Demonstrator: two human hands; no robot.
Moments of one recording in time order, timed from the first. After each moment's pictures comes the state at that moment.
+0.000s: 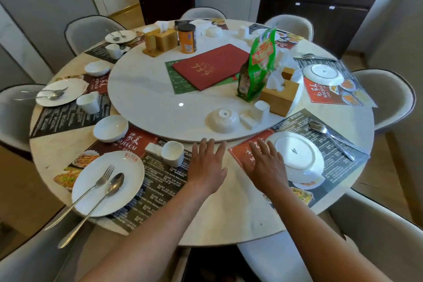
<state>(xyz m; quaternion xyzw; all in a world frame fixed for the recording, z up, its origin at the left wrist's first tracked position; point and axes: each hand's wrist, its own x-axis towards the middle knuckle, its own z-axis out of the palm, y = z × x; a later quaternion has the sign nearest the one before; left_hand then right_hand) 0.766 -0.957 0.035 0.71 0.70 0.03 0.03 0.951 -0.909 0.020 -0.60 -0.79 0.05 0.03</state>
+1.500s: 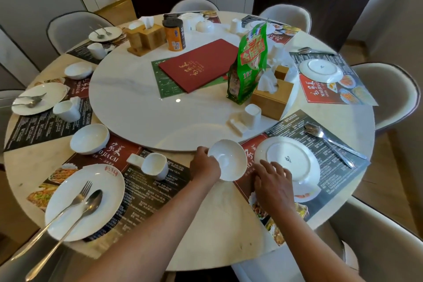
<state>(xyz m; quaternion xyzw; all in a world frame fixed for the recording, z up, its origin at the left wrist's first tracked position) 0.808 -0.888 0.035 0.30 0.83 0.31 0.34 1.000 -0.892 -0.013 -0.62 -0.78 0.06 0.02</state>
